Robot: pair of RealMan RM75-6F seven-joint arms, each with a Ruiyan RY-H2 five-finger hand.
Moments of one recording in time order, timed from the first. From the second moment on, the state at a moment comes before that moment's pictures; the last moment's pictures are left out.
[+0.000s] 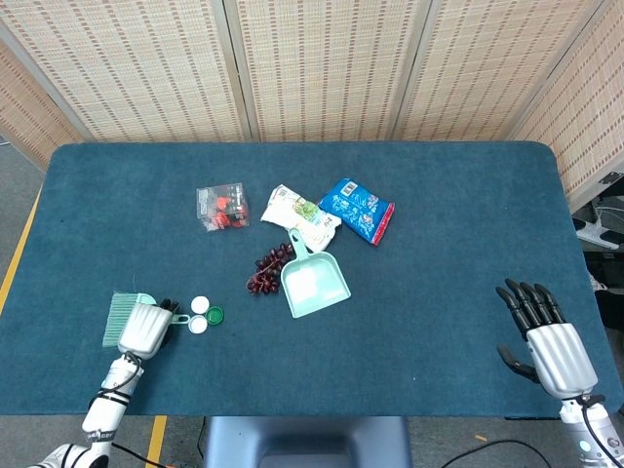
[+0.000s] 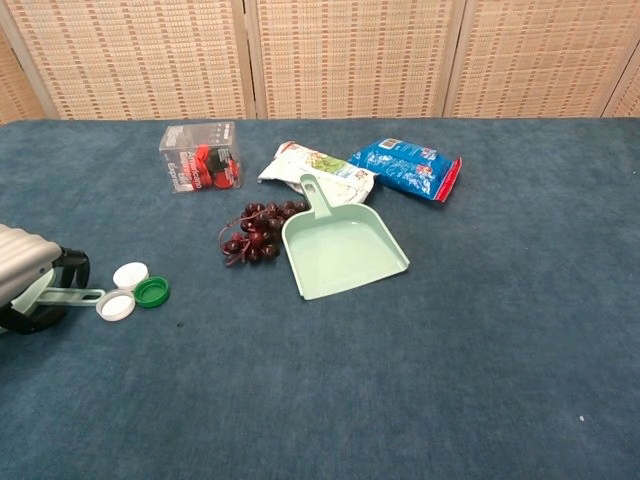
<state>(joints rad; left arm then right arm) -0.38 -1.67 -0.06 -1.10 1.43 1.18 0.45 0.09 -1.12 -0.01 -1.62 -1.66 1.51 -0.02</state>
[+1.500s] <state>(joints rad) -0.35 -1.69 -0.12 -1.06 1.53 1.50 -0.82 0.10 -1.12 -0.02 -1.63 -1.67 1.48 -0.04</state>
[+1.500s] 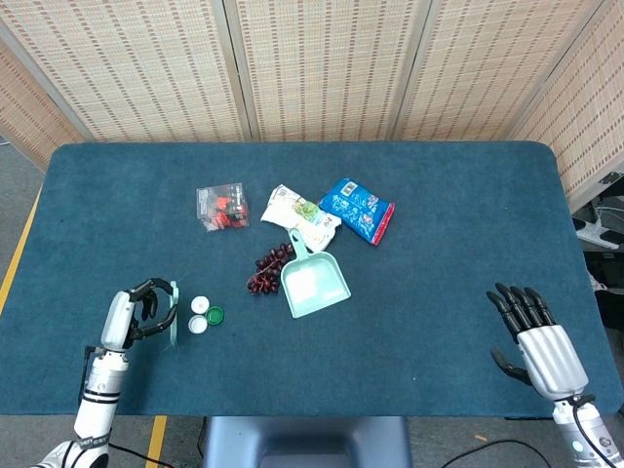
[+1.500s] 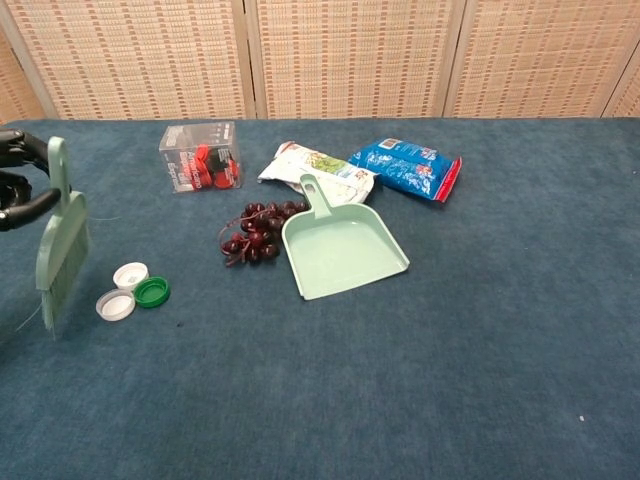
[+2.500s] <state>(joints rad) -0.38 -1.84 -0.11 -0.83 1.53 1.47 -1.02 0.10 -1.12 -0.01 -1.63 -1.65 1.47 -0.03</state>
